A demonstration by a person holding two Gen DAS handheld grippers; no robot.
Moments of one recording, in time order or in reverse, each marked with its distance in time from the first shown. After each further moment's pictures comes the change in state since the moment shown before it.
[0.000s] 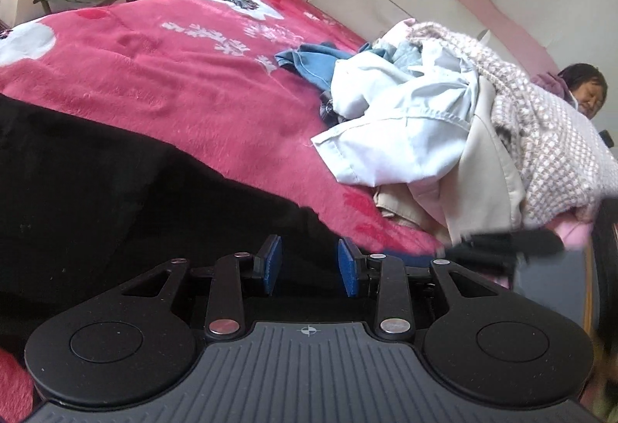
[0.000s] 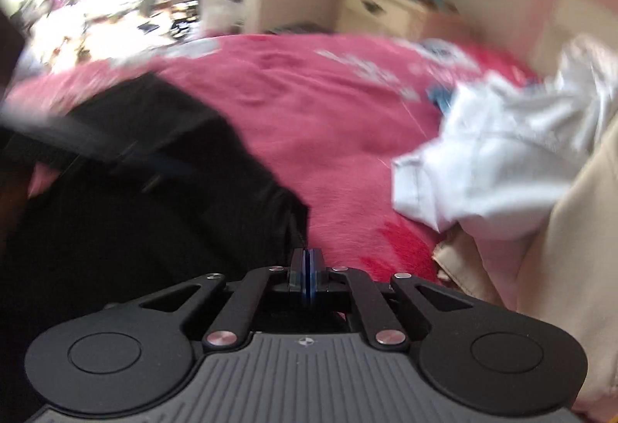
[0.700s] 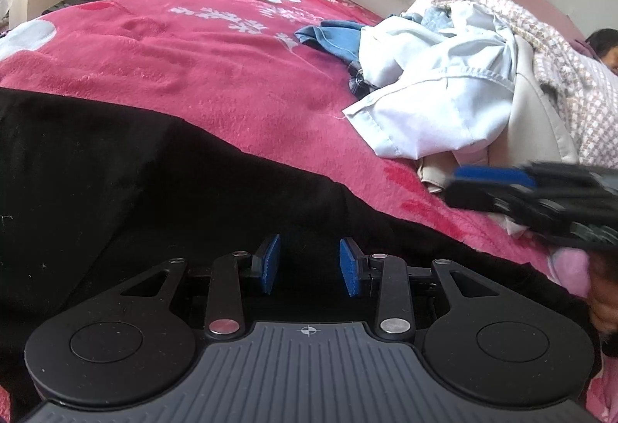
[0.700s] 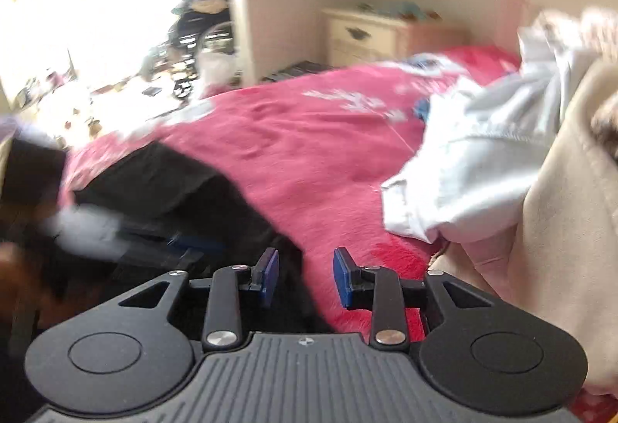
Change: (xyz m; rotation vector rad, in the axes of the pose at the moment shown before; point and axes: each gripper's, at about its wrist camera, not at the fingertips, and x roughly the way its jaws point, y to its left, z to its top) left arm 0.034 0.002 -0.018 0.068 0.020 0.112; right arm 0.000 -0.066 0.015 0.331 -0.052 0.119
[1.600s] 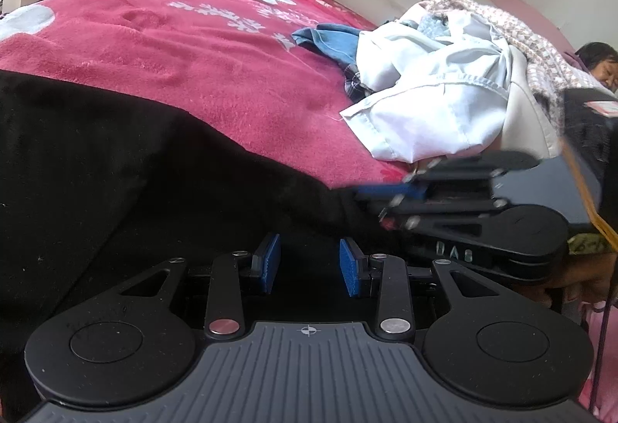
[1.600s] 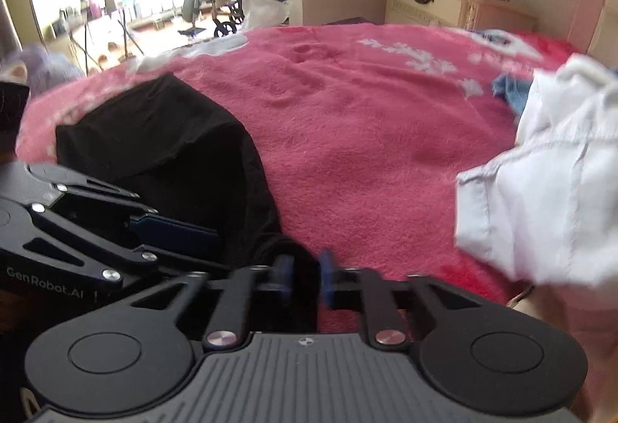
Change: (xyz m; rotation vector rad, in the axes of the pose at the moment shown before) left arm 0.001 0.012 -0.005 -0.026 -0.017 -0.057; right arm 0.072 0.029 -0.003 -0.264 0.072 0.026
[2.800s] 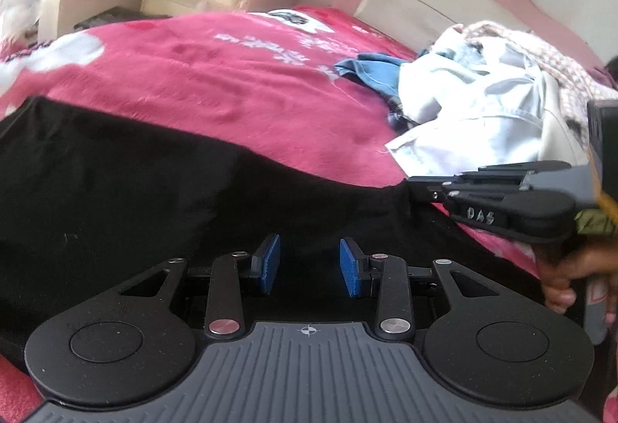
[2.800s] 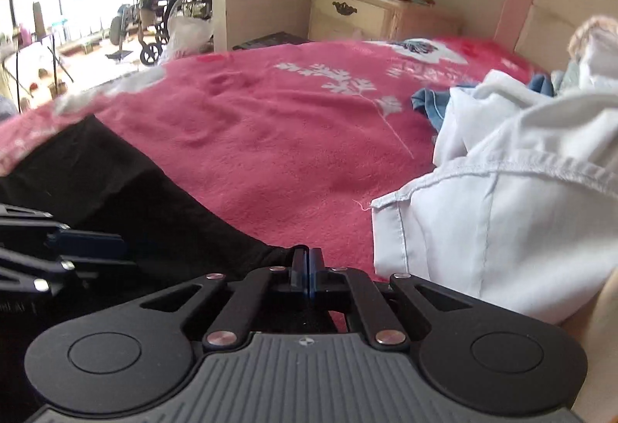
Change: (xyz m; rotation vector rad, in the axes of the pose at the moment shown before) left arm -0.015 0.012 0.008 -0.007 -0.076 0.130; right arm 0.007 -0.022 0.015 0.135 -0.005 -0.158
